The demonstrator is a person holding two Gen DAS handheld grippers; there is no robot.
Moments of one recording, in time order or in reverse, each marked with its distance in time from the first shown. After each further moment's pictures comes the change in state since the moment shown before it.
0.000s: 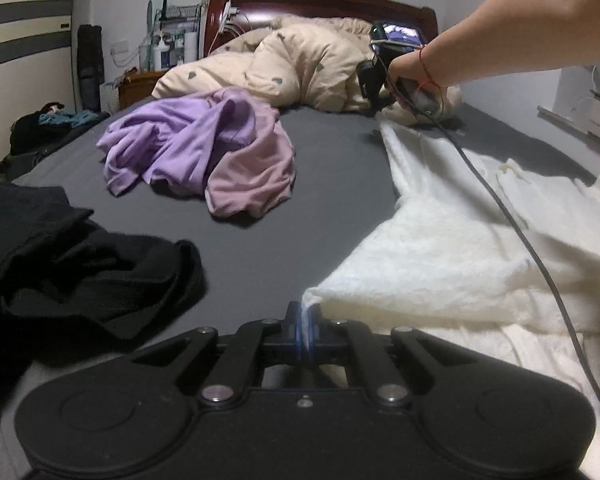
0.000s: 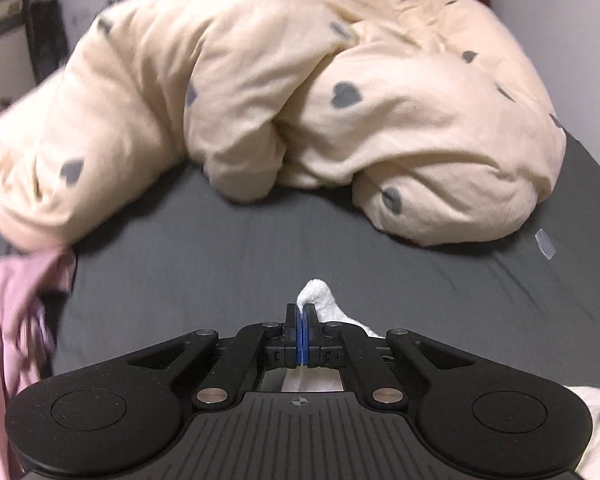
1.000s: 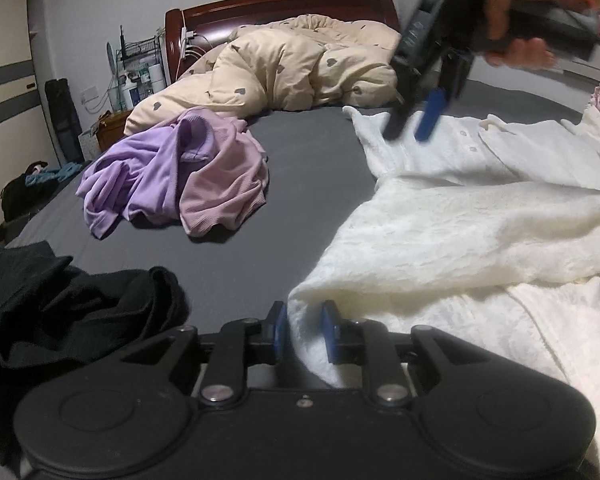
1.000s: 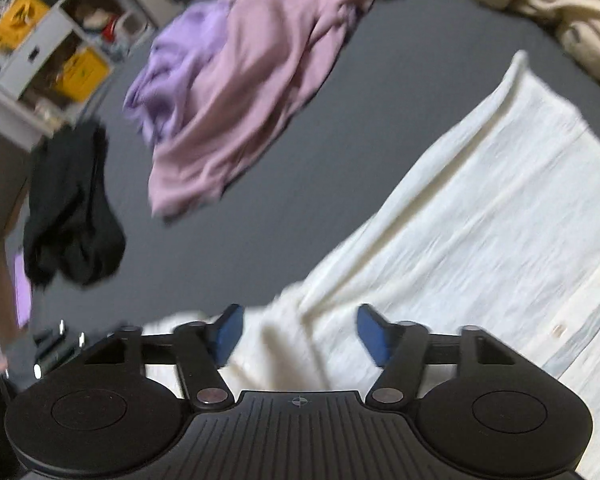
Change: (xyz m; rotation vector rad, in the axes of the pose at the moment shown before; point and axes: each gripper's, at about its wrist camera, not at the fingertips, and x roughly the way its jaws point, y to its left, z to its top) left arm 0.014 -0.028 -0.003 0.224 -0.035 0.026; right arm -0.179 0.010 -0.140 -0.413 0.520 0.564
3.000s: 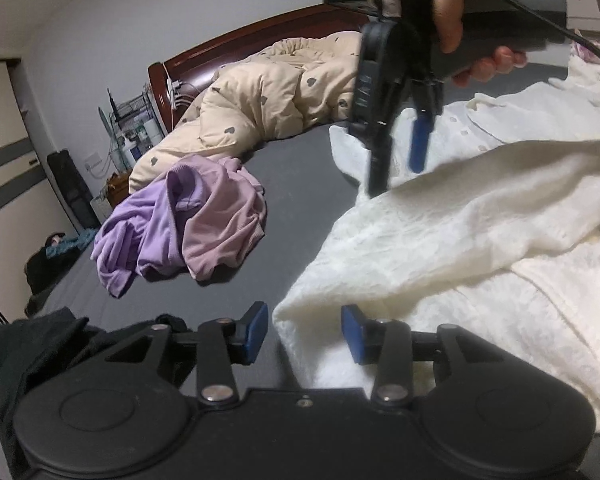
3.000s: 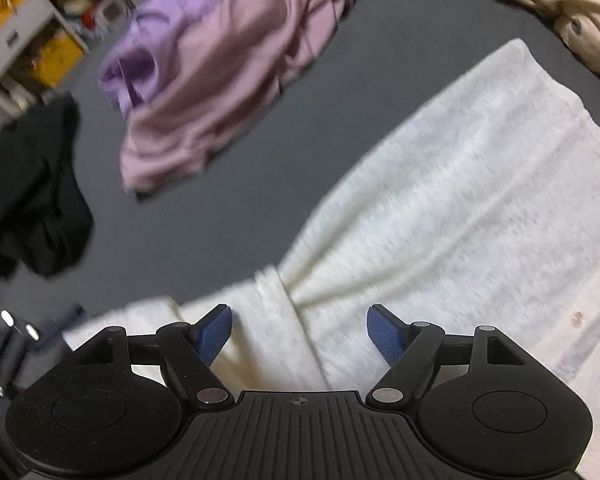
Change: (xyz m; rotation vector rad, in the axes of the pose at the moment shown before) left arm 0.000 -0.026 -0.004 0.212 -0.086 0.100; right arm 0.040 0.017 -0.003 0.034 -0.040 -0.074
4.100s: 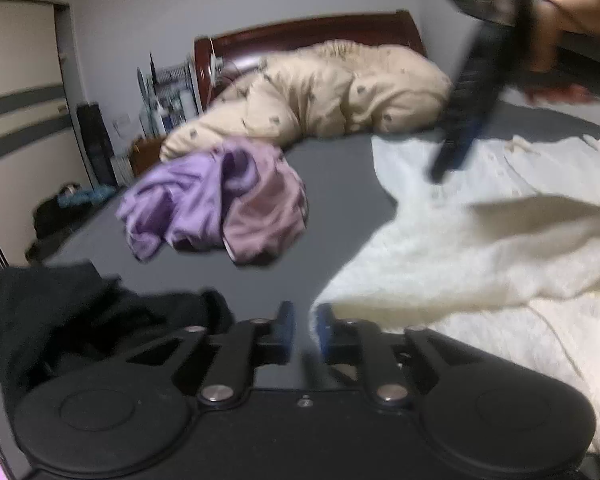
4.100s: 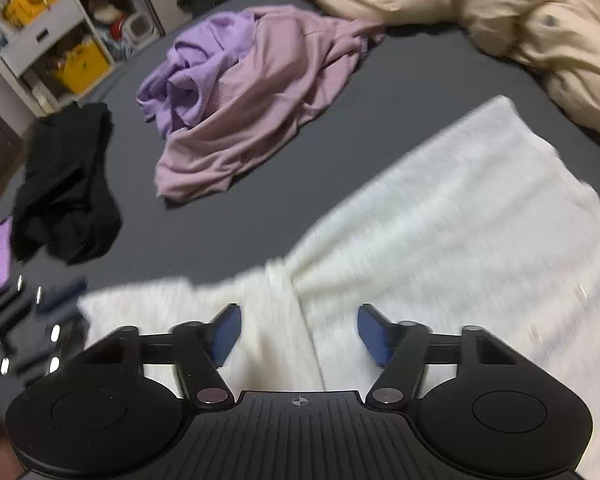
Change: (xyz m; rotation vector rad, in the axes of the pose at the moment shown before) left arm -0.022 0.038 -0.003 -0.200 -0.017 0.019; right arm -0.069 -0.002 -0.051 -0.103 -0.107 -0.032
